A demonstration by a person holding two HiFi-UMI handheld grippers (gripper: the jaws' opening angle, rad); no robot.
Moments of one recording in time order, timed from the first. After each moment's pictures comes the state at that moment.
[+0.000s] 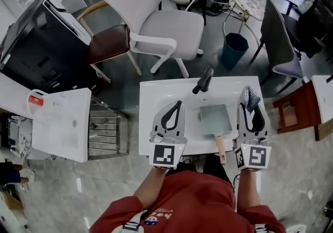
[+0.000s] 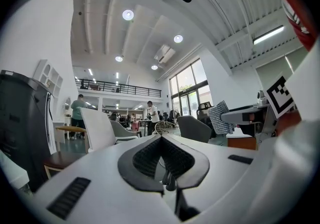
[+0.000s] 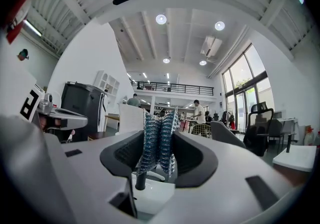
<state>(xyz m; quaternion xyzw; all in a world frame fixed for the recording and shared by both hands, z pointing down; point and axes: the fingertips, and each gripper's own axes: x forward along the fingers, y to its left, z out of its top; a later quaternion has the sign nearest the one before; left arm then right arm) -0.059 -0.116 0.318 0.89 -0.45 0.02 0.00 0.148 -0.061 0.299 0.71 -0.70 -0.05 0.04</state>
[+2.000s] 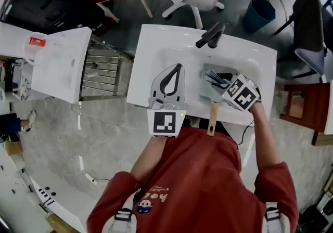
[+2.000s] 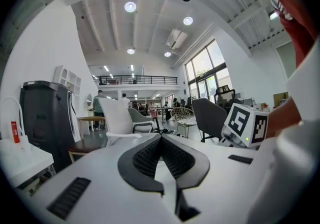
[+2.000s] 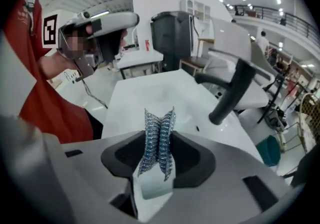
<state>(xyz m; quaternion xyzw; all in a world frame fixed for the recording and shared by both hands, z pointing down) -0.039 -0.103 0.381 0.83 -0.55 0.09 0.03 0.083 -0.080 0.544 0.17 -0.87 0.13 0.45</state>
